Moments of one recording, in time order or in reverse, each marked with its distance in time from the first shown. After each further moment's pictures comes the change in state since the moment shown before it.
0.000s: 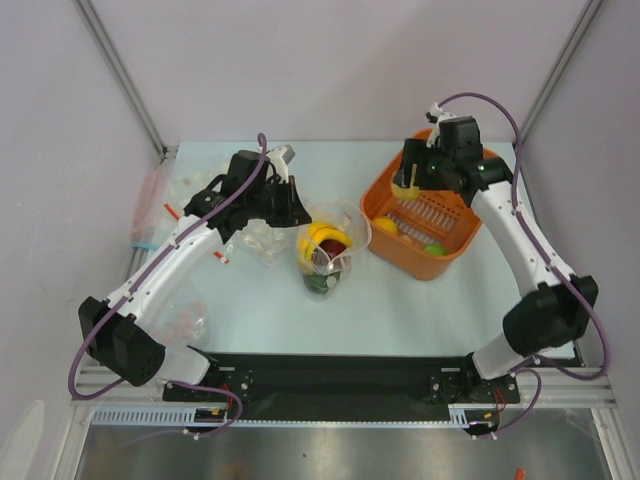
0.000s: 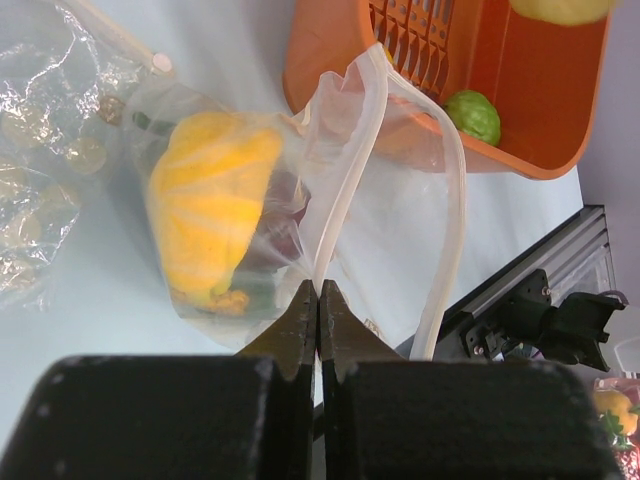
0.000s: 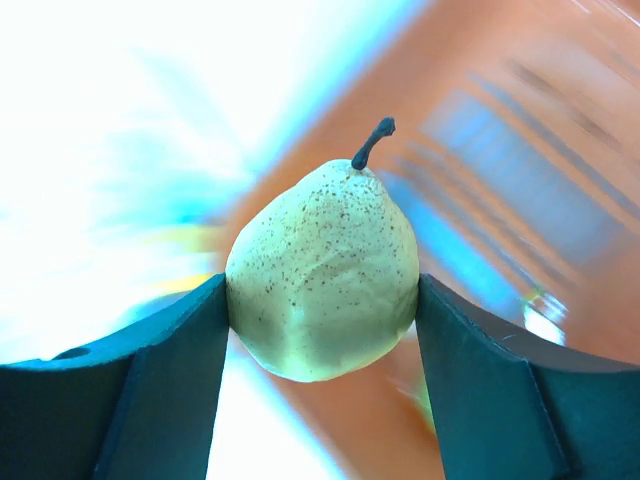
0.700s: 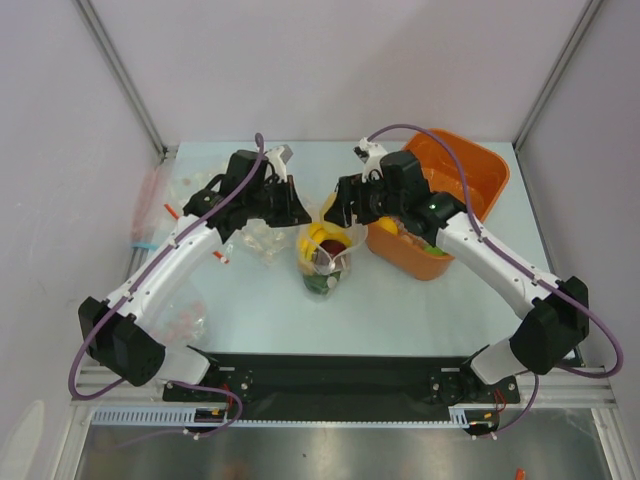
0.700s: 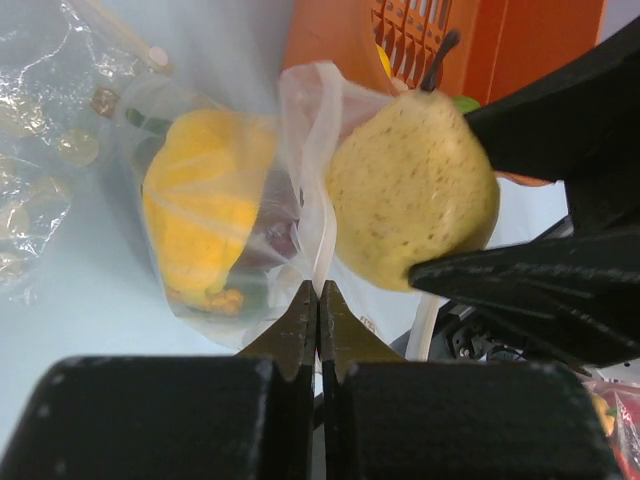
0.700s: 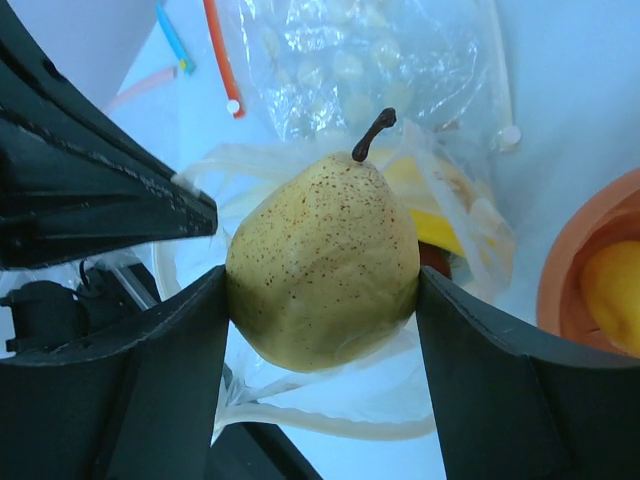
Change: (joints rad) left arm 0.008 0.000 0.000 -0.002 0.012 -0.036; right arm 0.378 -0.114 -0.212 0.327 -0.222 0.082
